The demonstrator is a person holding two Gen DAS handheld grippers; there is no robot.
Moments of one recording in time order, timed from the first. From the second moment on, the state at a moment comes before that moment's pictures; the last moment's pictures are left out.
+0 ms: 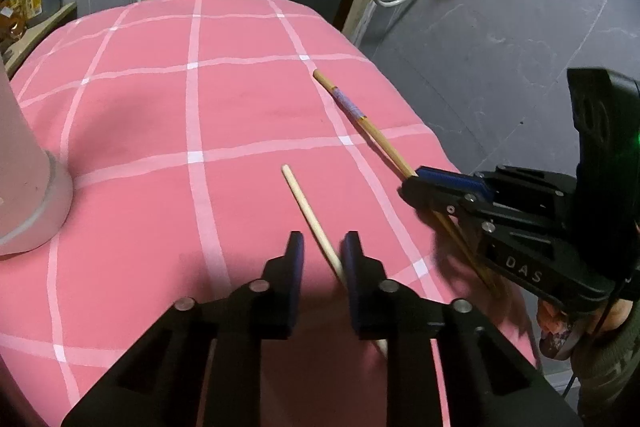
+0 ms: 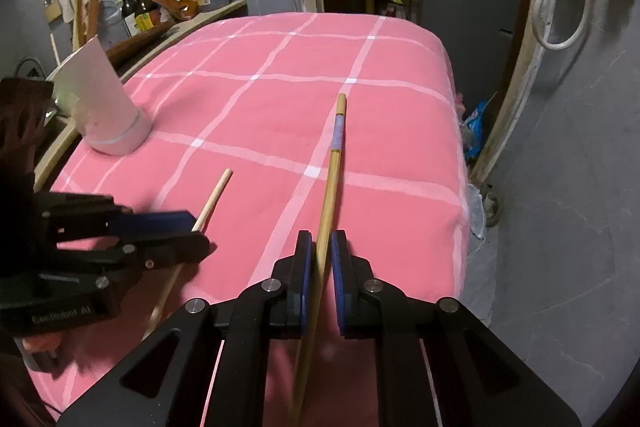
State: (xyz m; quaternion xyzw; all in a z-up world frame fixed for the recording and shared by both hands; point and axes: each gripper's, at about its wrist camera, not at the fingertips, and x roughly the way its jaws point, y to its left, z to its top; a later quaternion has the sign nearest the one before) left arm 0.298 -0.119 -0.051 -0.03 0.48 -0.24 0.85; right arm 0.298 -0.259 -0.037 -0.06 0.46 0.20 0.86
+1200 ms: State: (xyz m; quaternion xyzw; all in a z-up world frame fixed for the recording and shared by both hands) left arm 0.219 -0.038 0.049 -0.12 0.21 -0.19 0.95; right arm 0.227 -0.210 0.063 0.10 0.15 0.28 0.94
